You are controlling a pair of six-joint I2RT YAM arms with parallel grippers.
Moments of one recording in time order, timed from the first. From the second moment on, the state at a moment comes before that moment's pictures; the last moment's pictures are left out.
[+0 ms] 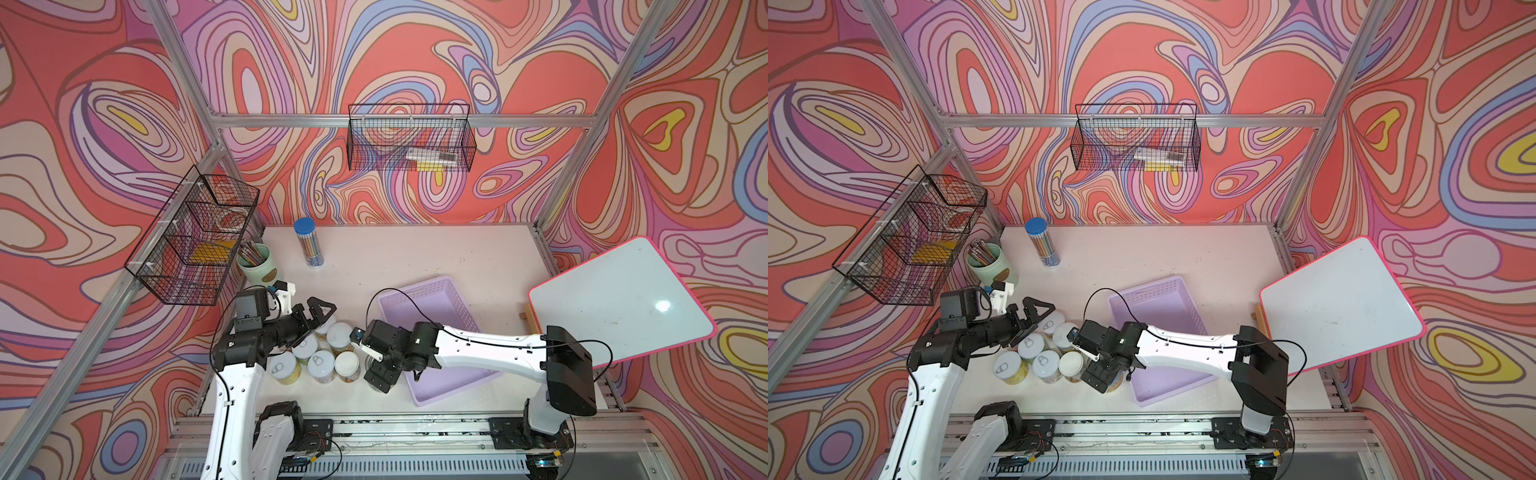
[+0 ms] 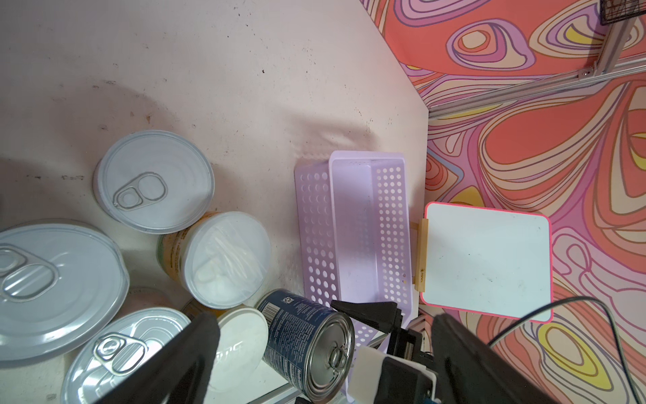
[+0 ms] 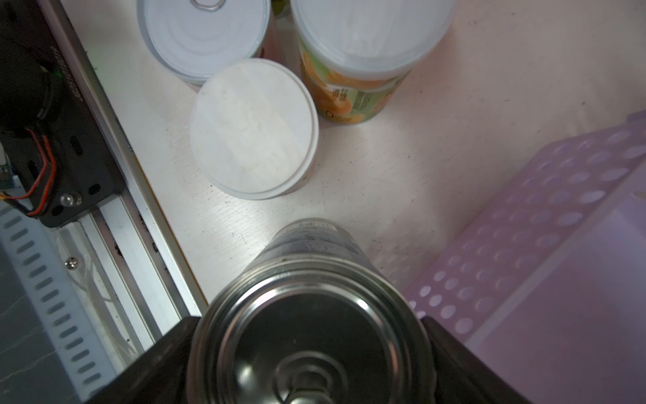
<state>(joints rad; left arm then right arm) 0.17 0.81 0.85 -0.91 0.72 -0.51 1.21 1.74 1.33 -0.72 0.04 0.10</state>
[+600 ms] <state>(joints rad) 0.17 0.81 0.85 -0.92 0.72 -0.51 1.21 1.75 1.35 -0.75 0.04 0.11</state>
